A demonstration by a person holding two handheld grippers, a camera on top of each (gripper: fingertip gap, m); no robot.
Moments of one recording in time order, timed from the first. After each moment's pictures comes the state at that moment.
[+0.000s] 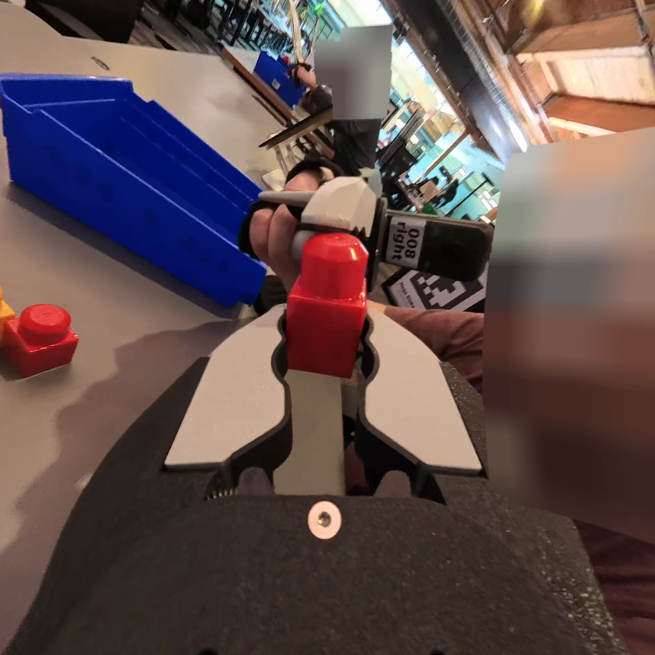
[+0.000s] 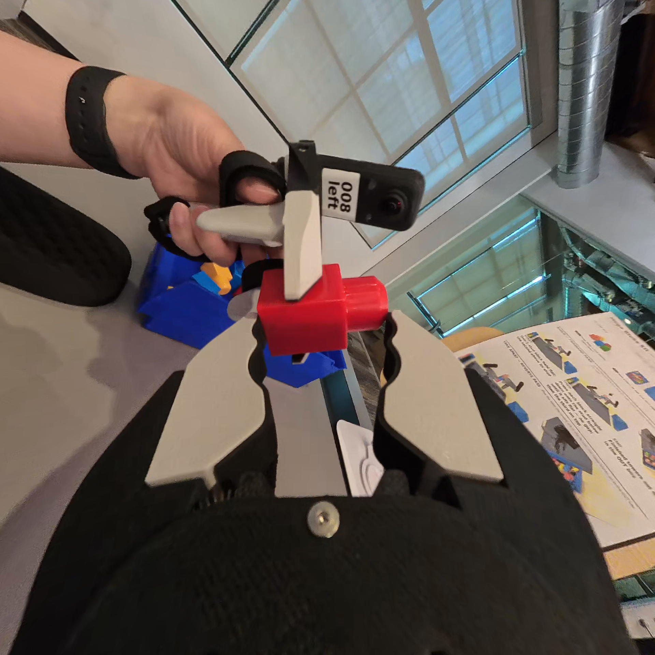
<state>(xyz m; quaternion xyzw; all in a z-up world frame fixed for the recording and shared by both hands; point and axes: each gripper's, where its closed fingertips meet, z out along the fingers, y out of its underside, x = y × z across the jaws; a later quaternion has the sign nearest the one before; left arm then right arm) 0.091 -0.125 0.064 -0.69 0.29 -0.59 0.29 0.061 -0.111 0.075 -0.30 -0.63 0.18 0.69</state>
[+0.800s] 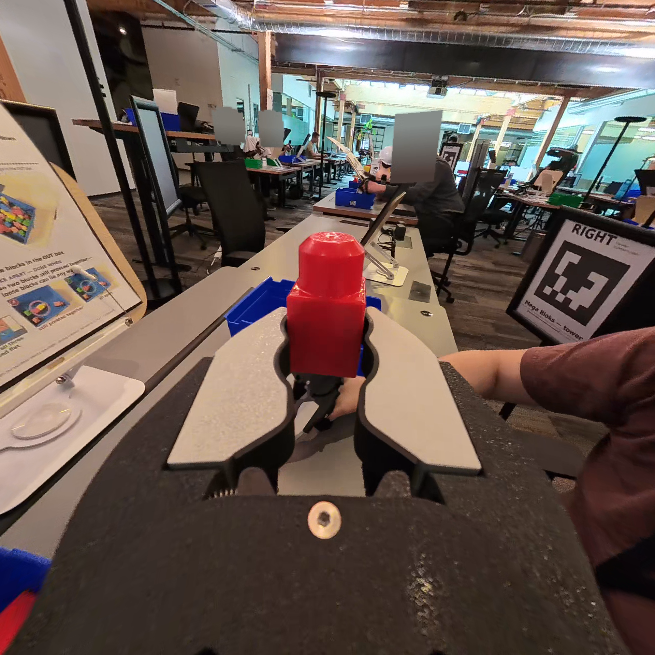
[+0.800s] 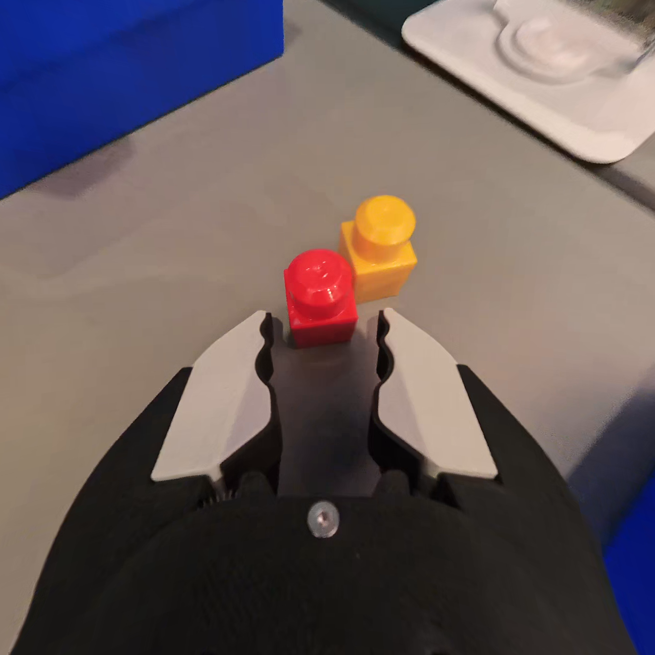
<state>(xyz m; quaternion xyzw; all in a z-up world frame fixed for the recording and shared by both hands) 0.016 -0.099 0.158 -0.60 0.37 -0.42 0.56 0.100 0.010 -0.140 -0.79 -0.43 0.22 0.39</state>
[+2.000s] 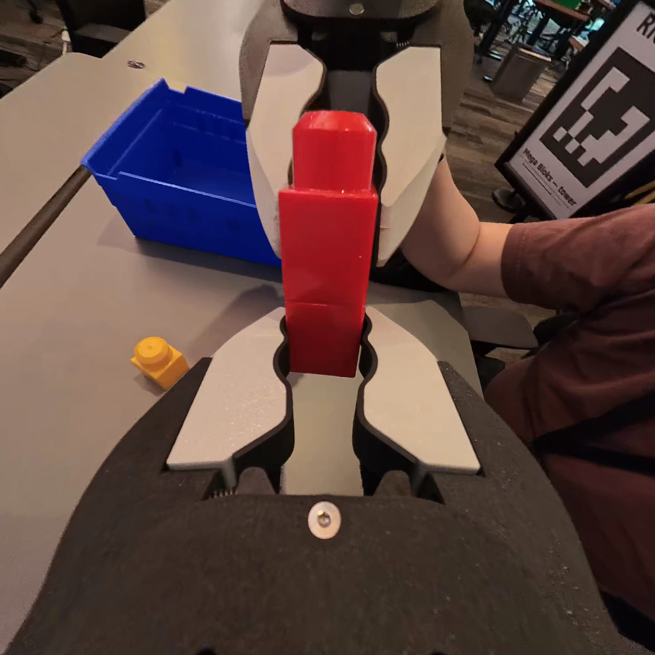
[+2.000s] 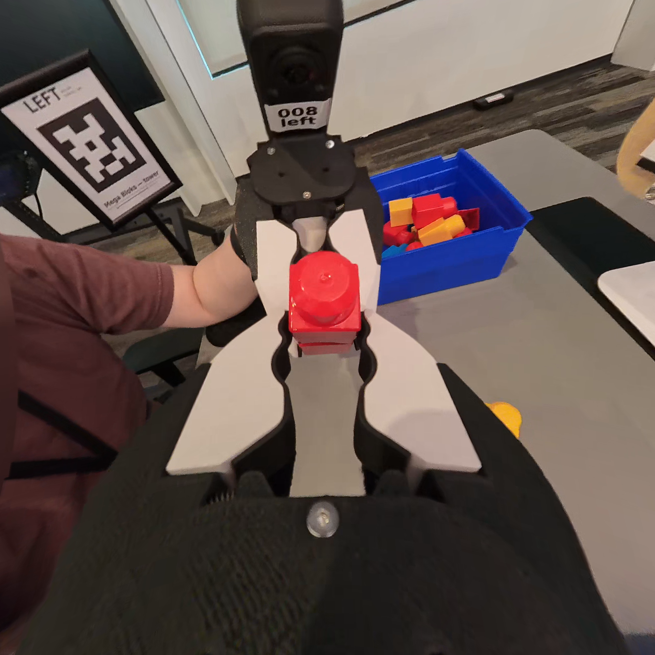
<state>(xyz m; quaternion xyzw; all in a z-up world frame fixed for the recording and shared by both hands) 0.102 -0.087 0.033 -0.70 0.49 -0.40 0.34 0.091 -0.078 0.072 -0.60 -0.54 0.49 0.32</state>
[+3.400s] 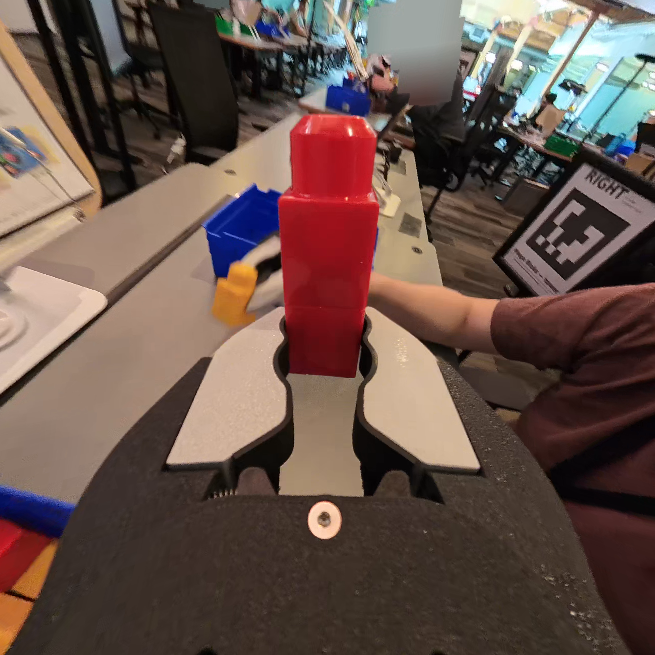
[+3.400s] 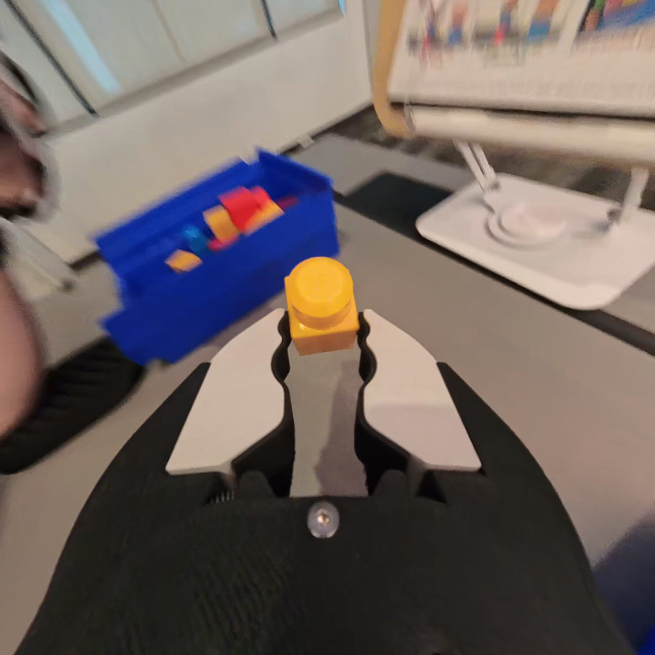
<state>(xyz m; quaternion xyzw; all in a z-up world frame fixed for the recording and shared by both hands) 0.016 -0.077 0.098 -0.68 0.39 -0.43 0.44 0.084 0.025 -0.005 -0.70 -0.36 0.41 0.45</state>
